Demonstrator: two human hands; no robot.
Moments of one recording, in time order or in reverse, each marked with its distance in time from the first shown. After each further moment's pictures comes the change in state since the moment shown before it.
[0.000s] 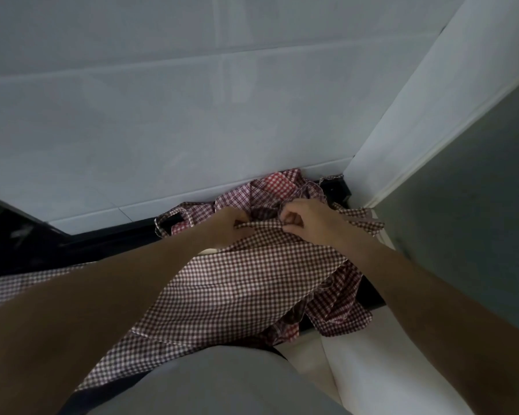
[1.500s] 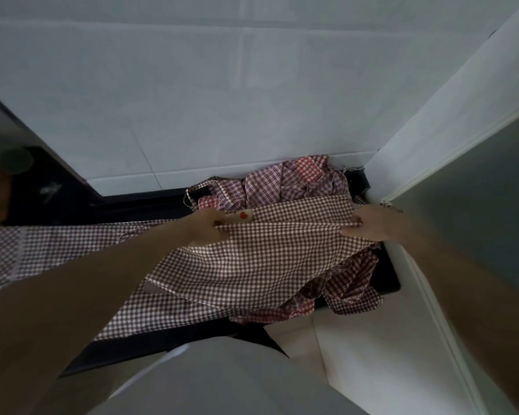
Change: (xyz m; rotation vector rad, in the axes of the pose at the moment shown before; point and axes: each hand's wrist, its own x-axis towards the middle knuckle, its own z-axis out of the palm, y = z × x) left_hand -0.088 -0.081 -0.005 -0.080 -0.142 -0.178; right_hand -0.047 0.011 -0.021 -0.121 -0.431 0.444
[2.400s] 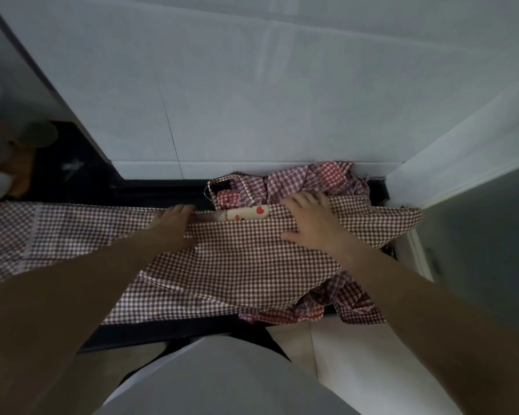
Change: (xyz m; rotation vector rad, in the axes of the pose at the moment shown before) left_hand -0.027 -0.100 0.009 0.320 0.190 -0.228; right_hand 0.058 -0.141 0.044 -0.413 0.359 -0.322
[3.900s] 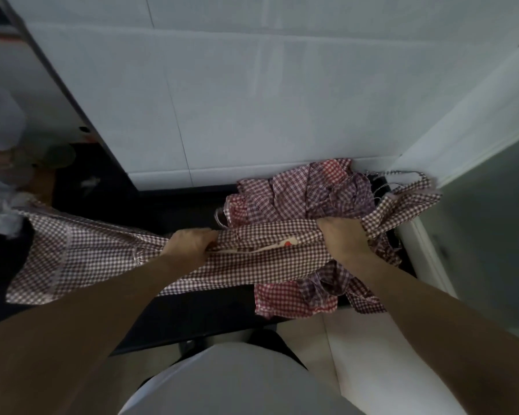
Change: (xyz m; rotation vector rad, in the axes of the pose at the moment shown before) left_hand -0.054 0.011 0.015 -0.021 0.460 0.480; right_hand -0.059 -0.002 0.030 -0.033 0.283 0.189
